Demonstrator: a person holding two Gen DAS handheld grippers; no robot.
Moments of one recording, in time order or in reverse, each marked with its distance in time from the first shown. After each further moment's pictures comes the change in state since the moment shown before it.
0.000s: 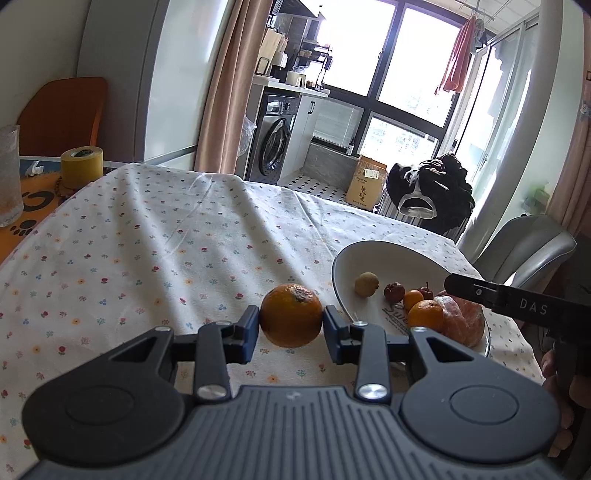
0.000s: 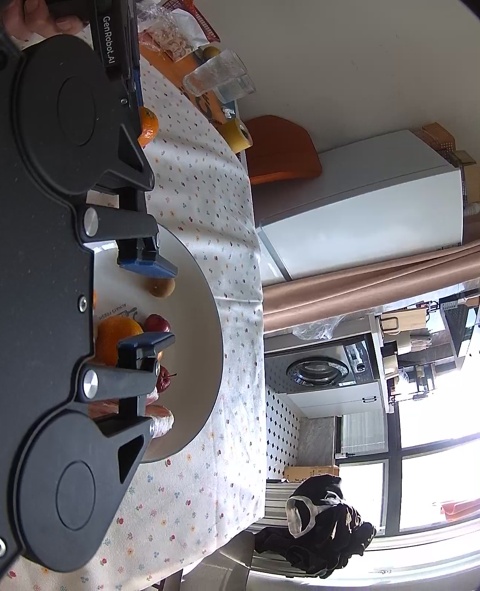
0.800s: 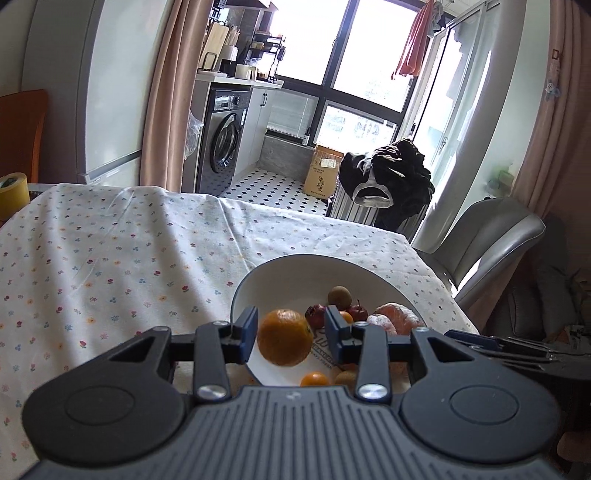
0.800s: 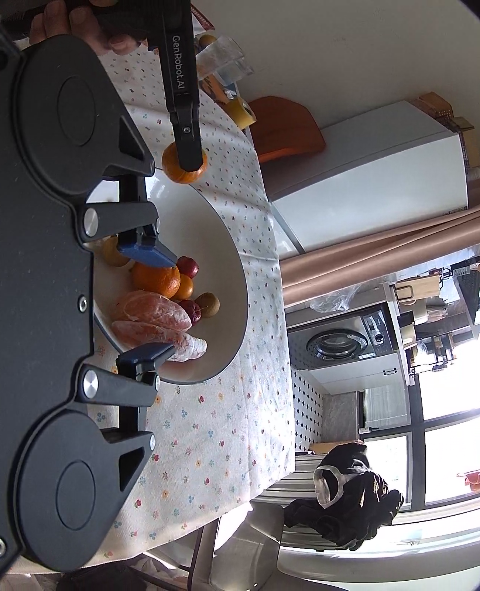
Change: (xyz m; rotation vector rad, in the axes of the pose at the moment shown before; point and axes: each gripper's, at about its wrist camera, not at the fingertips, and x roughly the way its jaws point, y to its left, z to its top) left arm 0.033 -0.064 0.026 0.078 0.018 -0.123; right arm -0.024 -0.044 -0.009 0.064 0.058 -0.043
